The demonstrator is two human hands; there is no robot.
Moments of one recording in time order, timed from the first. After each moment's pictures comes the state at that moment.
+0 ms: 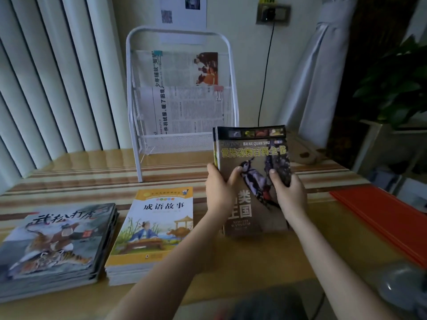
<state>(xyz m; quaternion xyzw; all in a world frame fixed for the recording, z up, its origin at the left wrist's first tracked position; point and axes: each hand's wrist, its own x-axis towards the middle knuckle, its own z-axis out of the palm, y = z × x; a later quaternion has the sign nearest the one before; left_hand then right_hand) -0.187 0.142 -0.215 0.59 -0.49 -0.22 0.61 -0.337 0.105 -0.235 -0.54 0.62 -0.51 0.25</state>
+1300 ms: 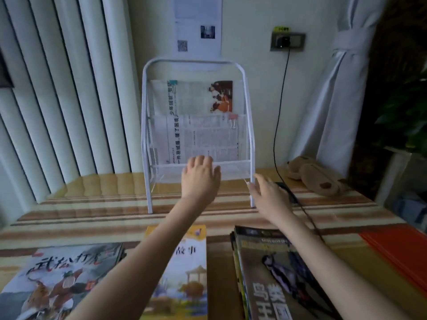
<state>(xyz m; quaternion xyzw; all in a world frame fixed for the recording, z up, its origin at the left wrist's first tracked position) -0.091 0.089 -0.142 0.70 -0.63 0.13 0.30 -0.267 0.039 -0.187 -0.78 0.55 -0.28 0.03</state>
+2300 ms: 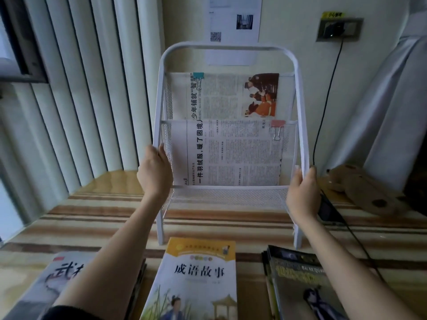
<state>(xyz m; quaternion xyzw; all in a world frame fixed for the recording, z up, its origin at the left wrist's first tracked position) 0.066 0.054 -0.145 0.73 -0.36 0.19 0.55 -0.219 -0.034 -0.185 -0.60 0.54 -0.58 0.08</state>
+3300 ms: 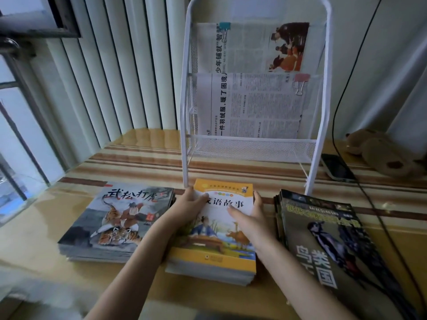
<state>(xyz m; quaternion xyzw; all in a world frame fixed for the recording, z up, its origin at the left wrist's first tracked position) 0.003 0.205 -0.249 0.75 -0.43 -0.32 0.40 -0.164 0.176 -0.241 -0.57 0.49 -0.32 0.58</state>
